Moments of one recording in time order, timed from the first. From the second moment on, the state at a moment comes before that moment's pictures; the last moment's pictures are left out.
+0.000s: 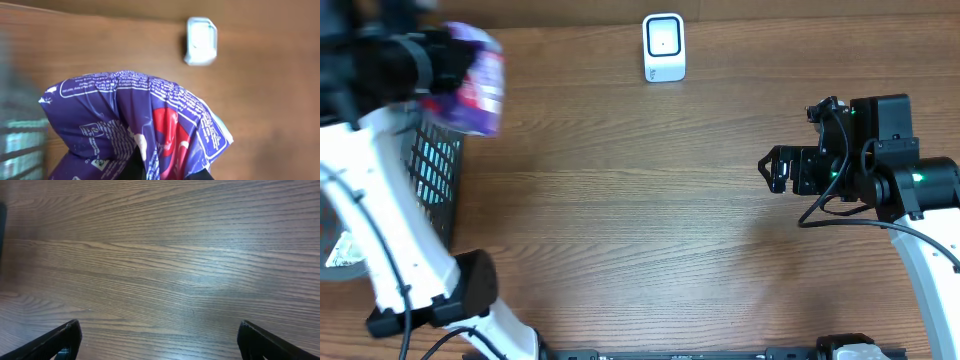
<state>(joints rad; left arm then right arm) 0.15 1.89 2.64 -1.68 0.36 0.03 0.09 1.27 1.25 -1.04 -0.32 0.12</state>
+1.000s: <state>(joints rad) -0.29 2.15 2.03 -1.39 0.16 -0.16 0.09 1.27 1.25 -1.06 -0.31 0.12</state>
